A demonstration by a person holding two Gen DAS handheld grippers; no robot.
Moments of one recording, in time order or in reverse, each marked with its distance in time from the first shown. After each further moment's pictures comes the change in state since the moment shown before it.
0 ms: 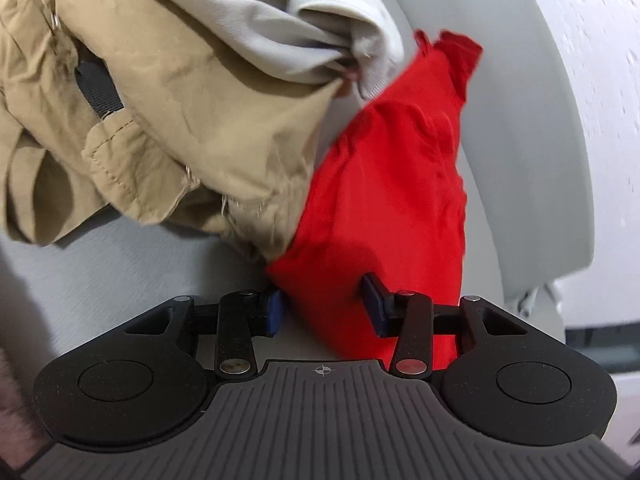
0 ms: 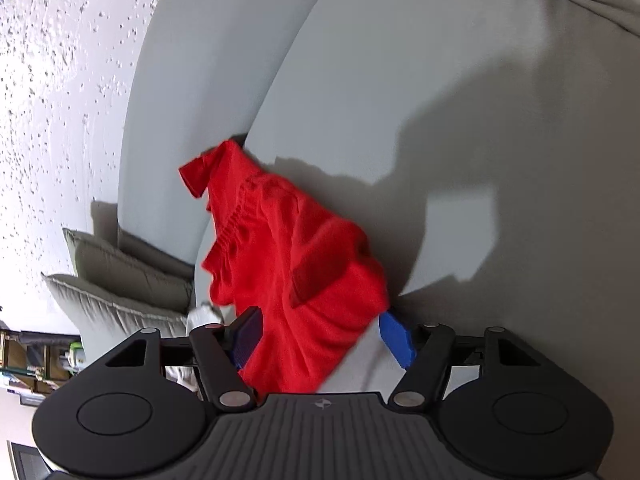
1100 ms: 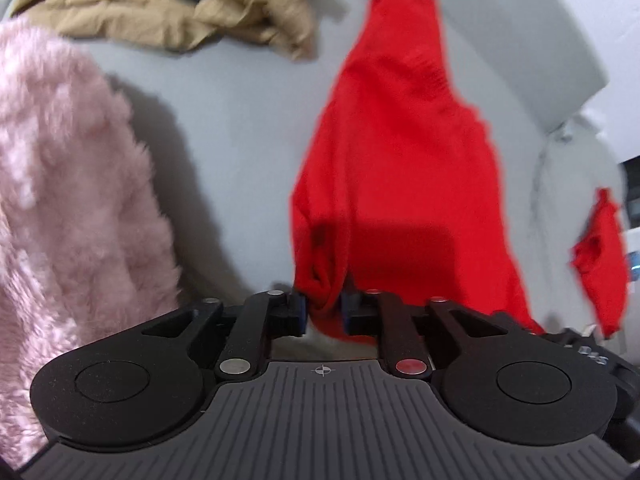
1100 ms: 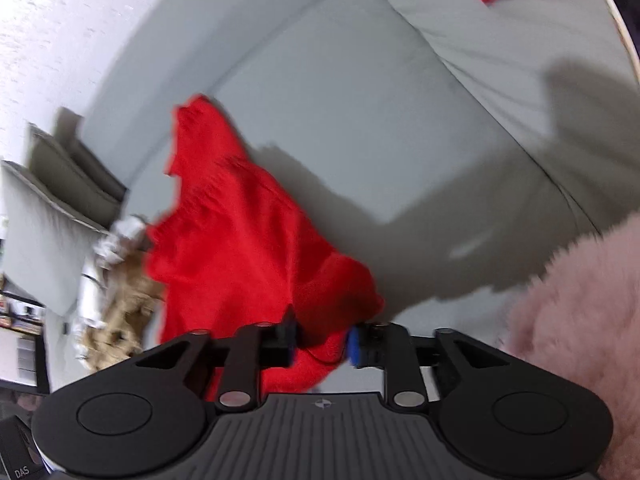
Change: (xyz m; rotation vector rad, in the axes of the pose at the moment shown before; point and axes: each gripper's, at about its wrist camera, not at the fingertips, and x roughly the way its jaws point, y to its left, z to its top) left arm -0.106 0.012 -0.130 0.404 0.161 0.260; right arm -0.147 -0.032 -0.054 -0.238 0.051 -0.324
